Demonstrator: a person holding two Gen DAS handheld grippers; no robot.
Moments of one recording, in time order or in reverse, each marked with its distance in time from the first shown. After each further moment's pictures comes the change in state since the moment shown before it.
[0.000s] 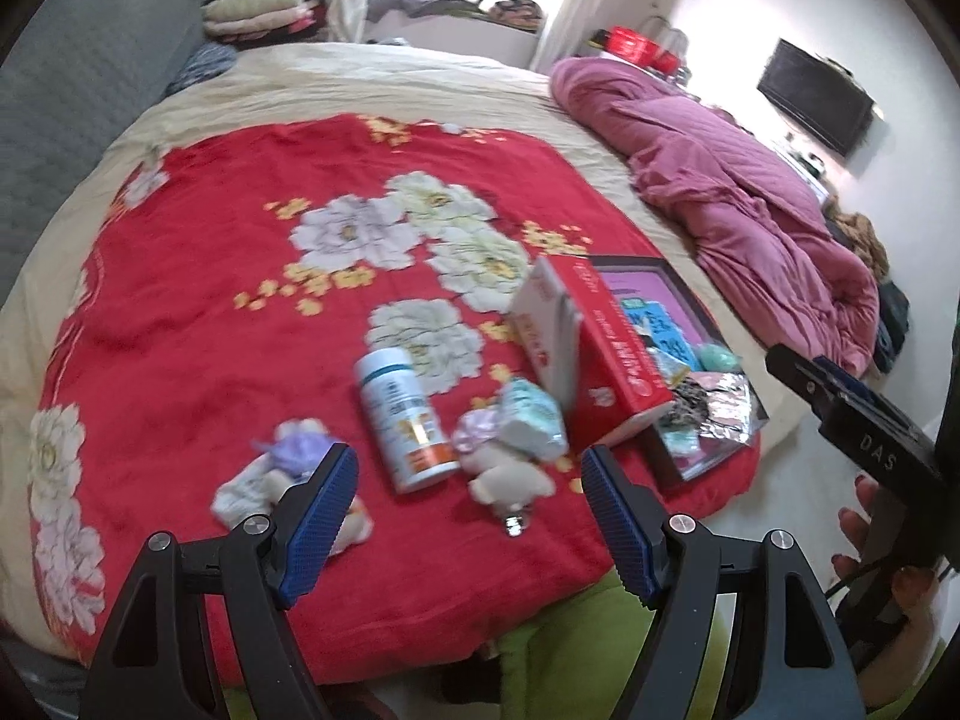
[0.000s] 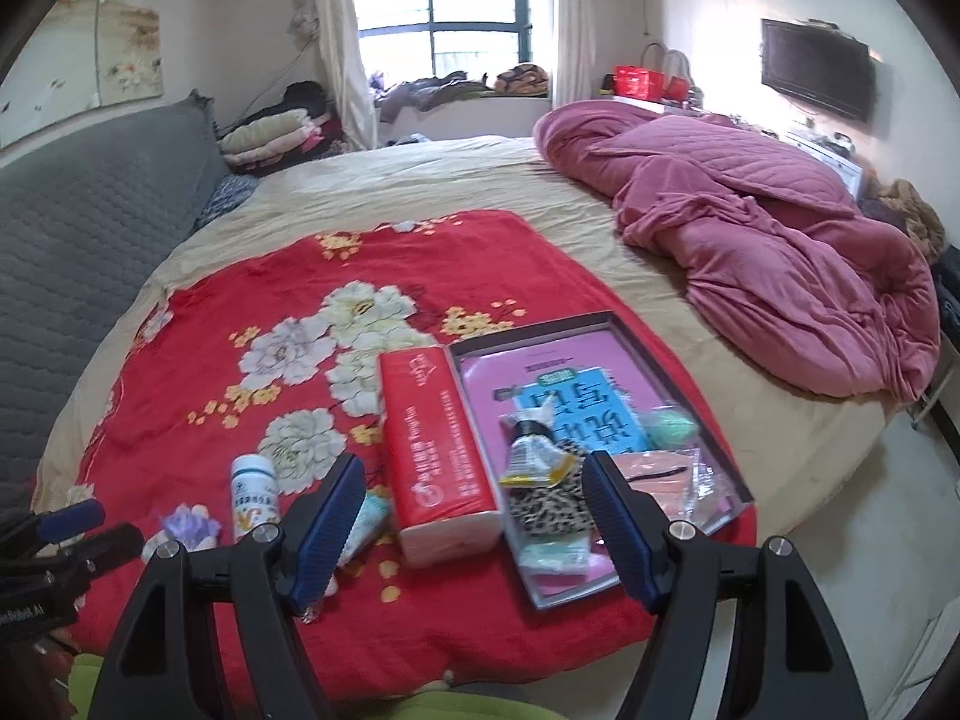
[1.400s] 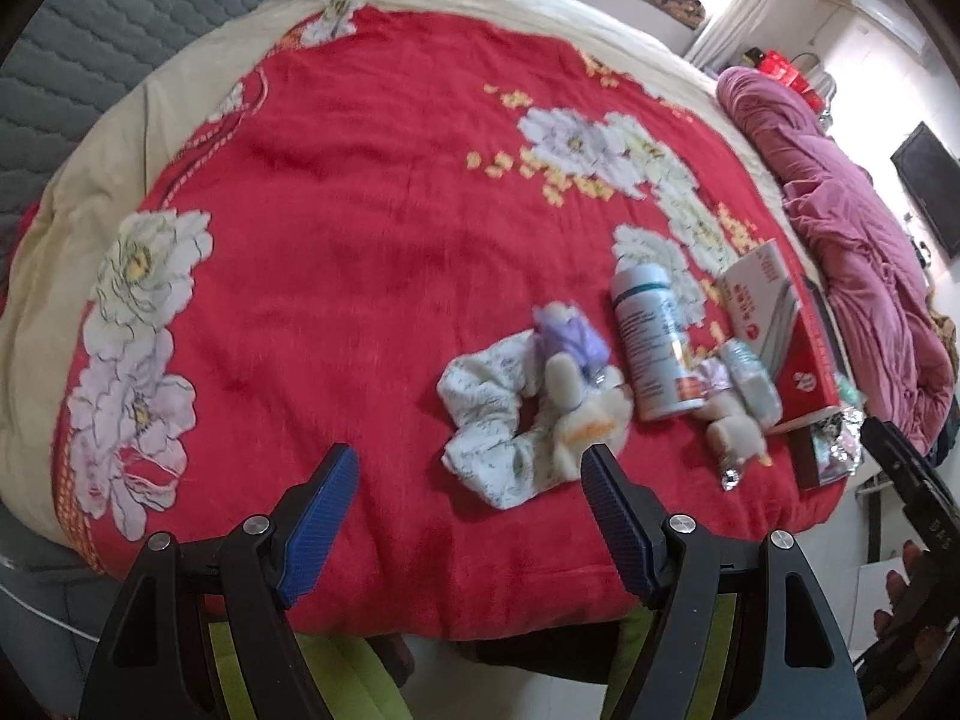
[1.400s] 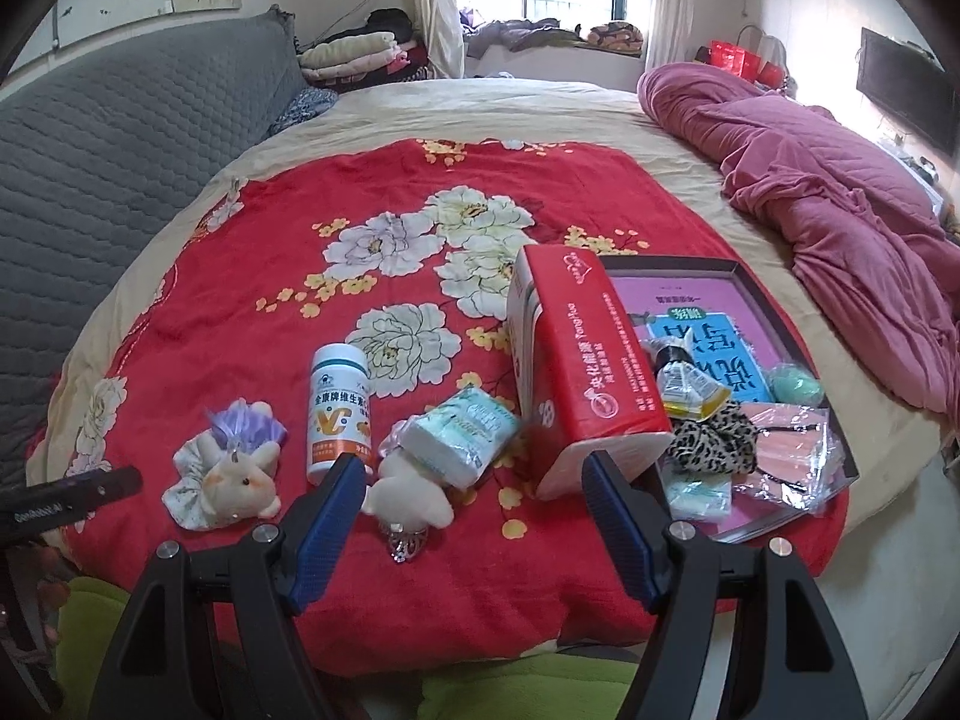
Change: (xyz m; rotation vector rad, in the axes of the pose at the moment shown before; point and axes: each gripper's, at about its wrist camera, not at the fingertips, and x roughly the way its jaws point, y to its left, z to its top) left arm 0.030 0.146 -0.062 -0.296 0.127 0.157; right arm 0.041 0.082 -0.047 -0.145 0.140 0.117
